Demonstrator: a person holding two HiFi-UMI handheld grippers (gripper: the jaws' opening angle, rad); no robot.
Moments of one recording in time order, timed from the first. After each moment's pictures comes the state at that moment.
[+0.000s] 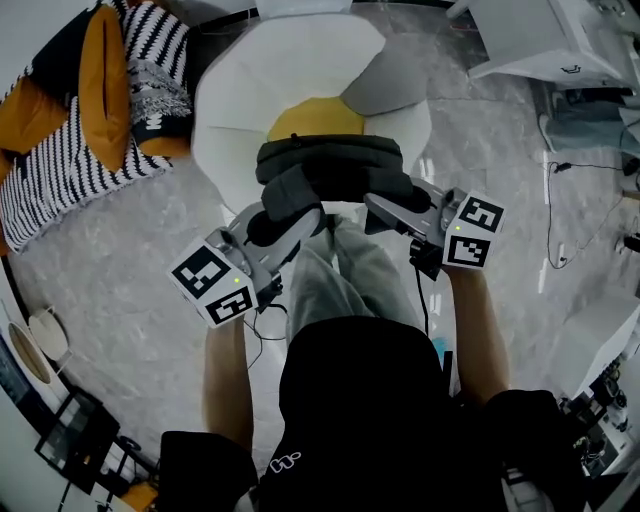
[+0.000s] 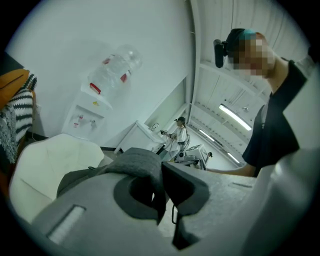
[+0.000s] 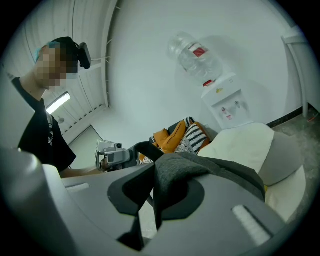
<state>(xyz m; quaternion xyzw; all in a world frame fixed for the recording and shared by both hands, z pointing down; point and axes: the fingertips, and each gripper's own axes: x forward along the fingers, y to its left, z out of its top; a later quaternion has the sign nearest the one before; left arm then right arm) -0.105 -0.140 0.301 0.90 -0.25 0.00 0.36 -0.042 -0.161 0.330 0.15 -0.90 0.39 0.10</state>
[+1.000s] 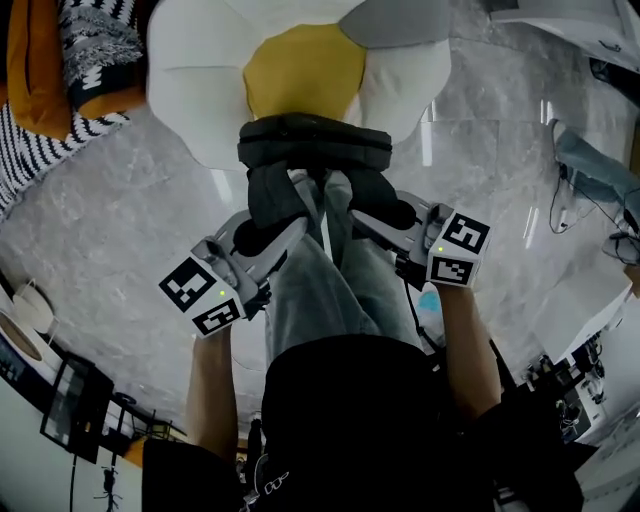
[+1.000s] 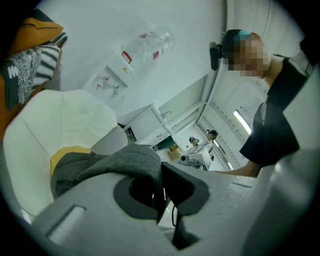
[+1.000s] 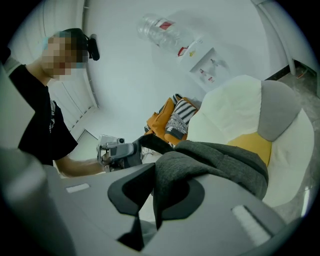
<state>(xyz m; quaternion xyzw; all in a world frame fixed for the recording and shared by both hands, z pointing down) -0.100 -0.093 0.453 0.84 -0.25 0.02 0.48 -0.042 -0.090 0.485 0.14 -0.85 0.49 0.13</state>
